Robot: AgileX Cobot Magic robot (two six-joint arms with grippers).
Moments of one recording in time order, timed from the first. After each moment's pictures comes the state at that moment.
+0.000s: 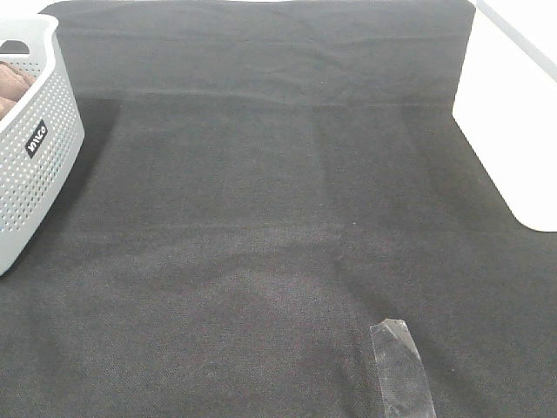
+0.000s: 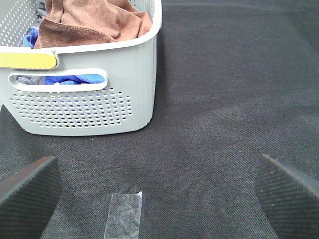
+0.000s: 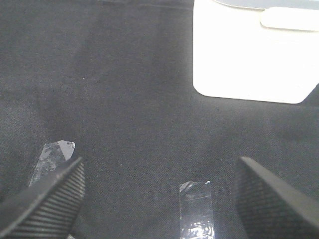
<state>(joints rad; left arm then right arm) 0.05 0.00 -0.50 -0.05 1.04 0.03 0.10 0.00 -0.50 0.02 1.07 -0.01</state>
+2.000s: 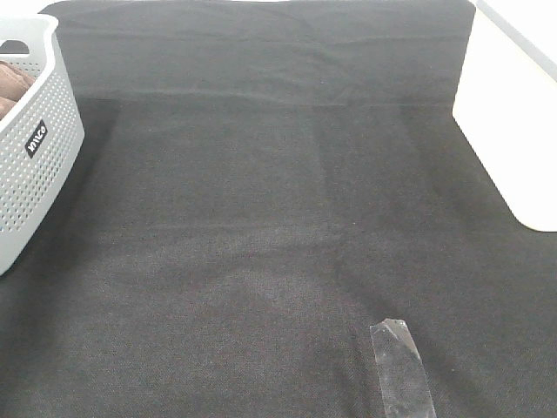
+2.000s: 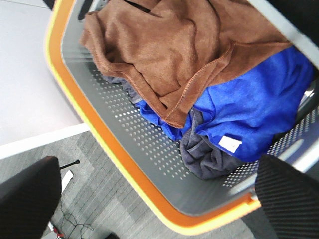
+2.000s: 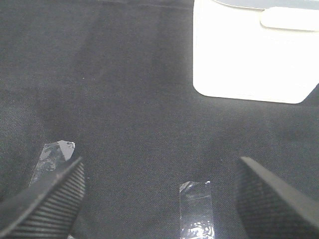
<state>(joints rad) 0.05 1.45 -1.61 0.25 1.21 0.89 0.10 0.00 -0.50 0.02 1.07 -0.01</state>
